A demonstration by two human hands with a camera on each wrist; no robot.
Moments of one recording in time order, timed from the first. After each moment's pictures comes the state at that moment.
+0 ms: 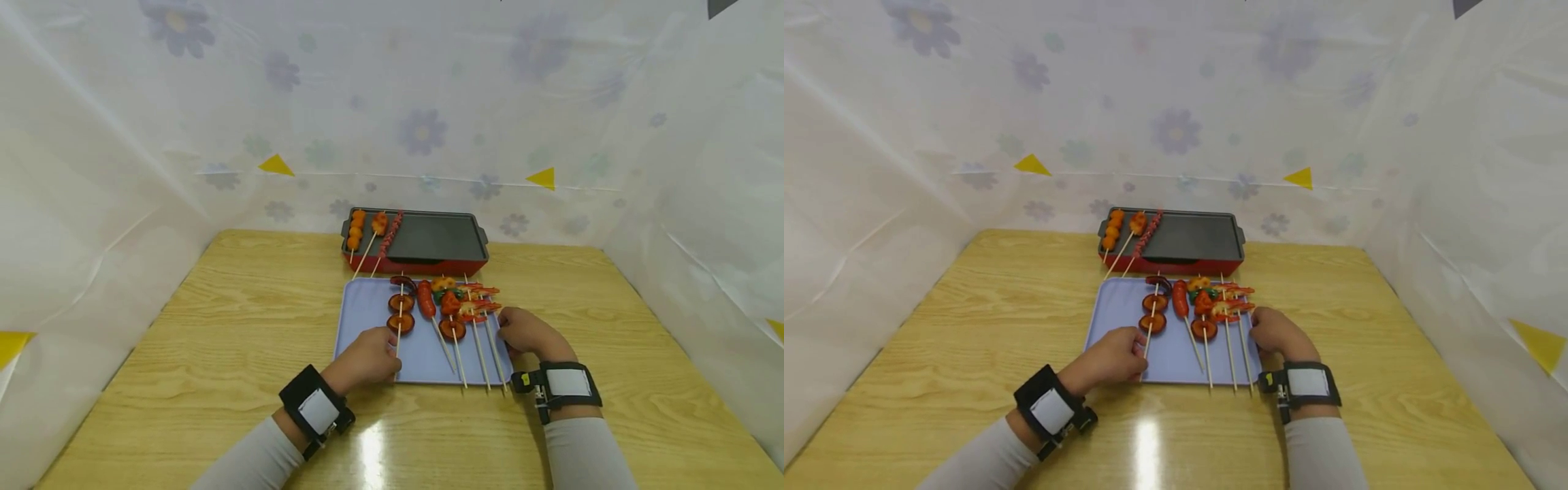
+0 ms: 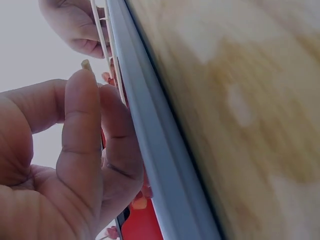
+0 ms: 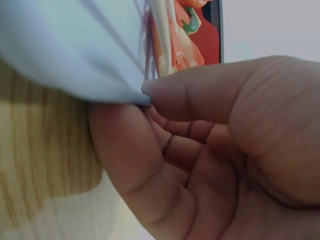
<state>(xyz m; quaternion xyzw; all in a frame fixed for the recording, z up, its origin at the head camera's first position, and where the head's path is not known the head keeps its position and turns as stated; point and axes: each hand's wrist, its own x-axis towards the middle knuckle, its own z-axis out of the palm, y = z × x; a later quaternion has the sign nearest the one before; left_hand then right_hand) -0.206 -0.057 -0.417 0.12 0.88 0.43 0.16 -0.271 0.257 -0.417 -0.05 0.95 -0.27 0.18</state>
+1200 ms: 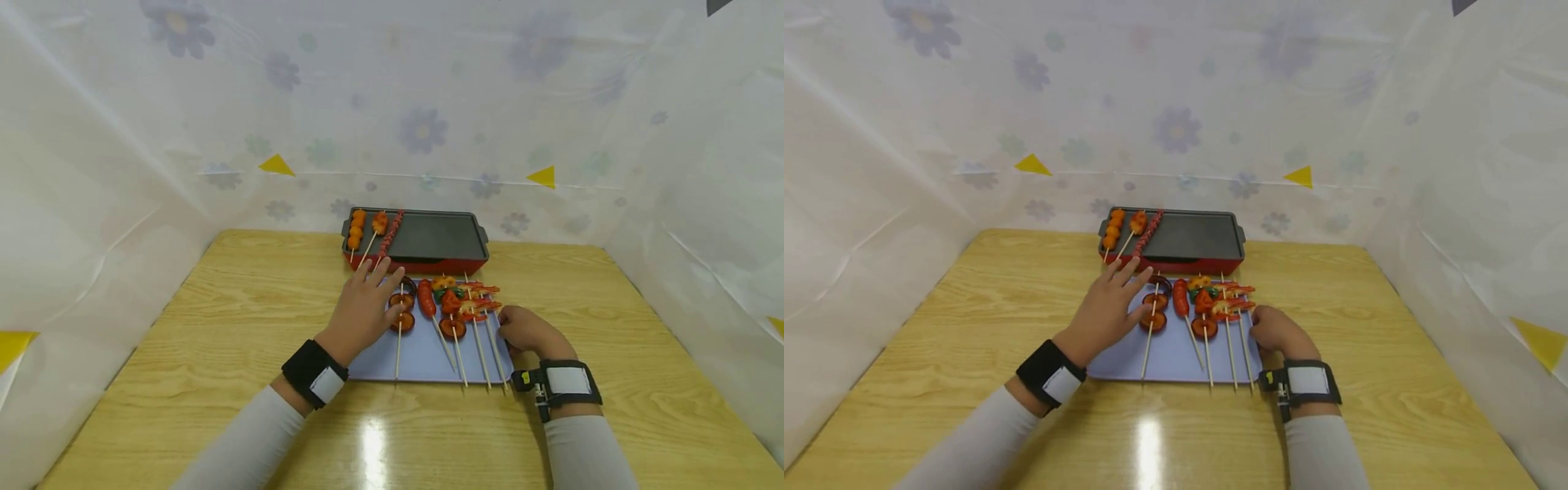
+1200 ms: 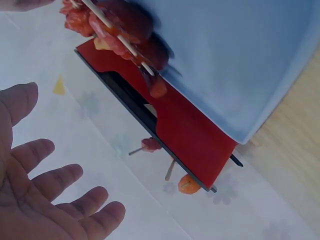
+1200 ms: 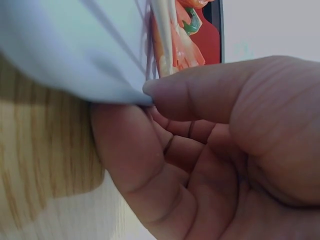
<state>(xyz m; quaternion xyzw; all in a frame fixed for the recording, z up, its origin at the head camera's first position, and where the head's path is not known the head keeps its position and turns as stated) -0.238 -0.067 -0.382 0.23 0.95 0.09 -0.17 -0.274 0.257 -0.419 -0.03 0.94 -0.27 0.18</state>
